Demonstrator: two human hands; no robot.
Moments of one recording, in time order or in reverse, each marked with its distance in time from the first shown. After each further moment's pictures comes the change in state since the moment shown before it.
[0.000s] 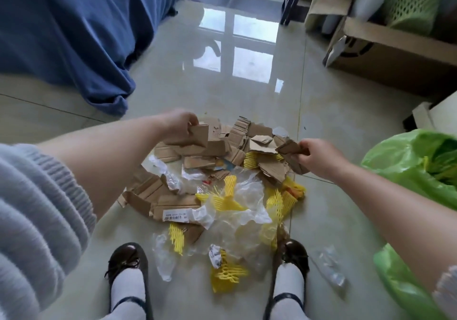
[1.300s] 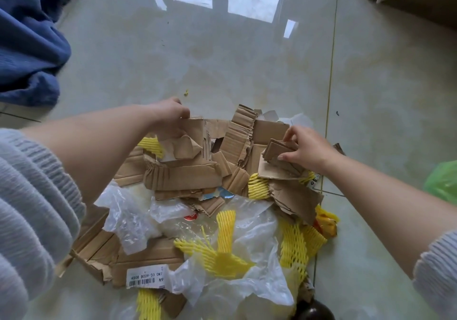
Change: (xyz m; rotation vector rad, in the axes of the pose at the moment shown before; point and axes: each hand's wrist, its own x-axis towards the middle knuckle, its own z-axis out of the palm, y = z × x) left_hand 0.248 -0.062 0.097 0.221 -0.250 0.093; right_hand 0.210 0.035 0.106 0.032 -0.214 0.041
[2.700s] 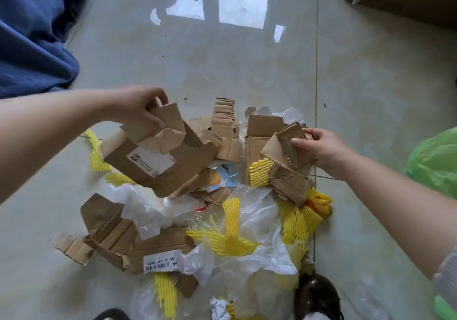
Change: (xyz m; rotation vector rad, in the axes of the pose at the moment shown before) left_hand -0.089 -0.016 -0.062 -0.282 0.019 -0.014; right_hand -0.049 0.024 -0.005 1.076 0.005 0.313
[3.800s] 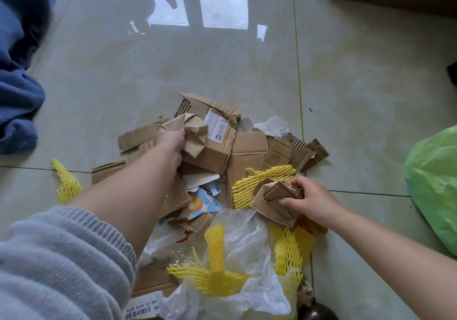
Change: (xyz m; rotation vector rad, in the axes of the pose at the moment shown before) left_hand 0.122 0.058 0.117 -1.320 0.403 -0.654; right_hand -0.006 0.072 -0.012 -0.687 -0.013 -0.084
